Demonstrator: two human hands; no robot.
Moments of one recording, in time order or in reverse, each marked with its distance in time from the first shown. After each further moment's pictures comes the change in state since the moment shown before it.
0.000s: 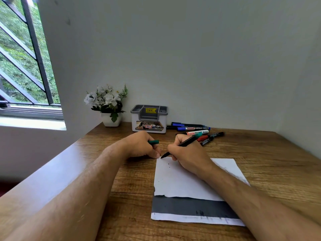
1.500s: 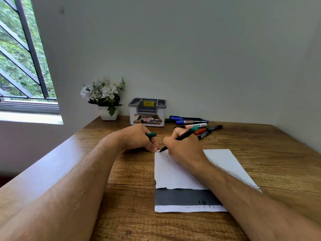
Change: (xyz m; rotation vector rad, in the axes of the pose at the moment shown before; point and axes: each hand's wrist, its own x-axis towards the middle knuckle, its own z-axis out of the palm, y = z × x) left_hand 0.000 -0.003 -0.005 -0.103 -0.066 -0.020; right_hand -0.015 -0.015 0.011 0.049 0.104 0.103
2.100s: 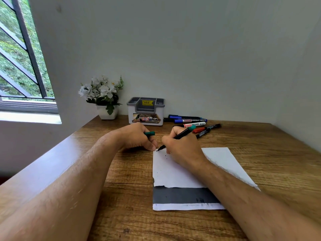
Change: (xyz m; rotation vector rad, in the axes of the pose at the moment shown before) left_hand 0.002 -0.001 0.000 0.019 0.014 0.004; right_hand -0.001 0.000 -0.001 -0.002 -0.001 0.009
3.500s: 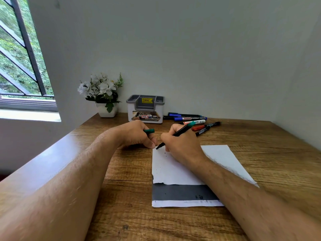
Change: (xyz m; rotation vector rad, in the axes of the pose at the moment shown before) left_hand 0.000 0.000 0.000 0.009 -0.010 -0.001; right_hand -0.001 -0.003 0.001 -0.017 -0.003 -0.009
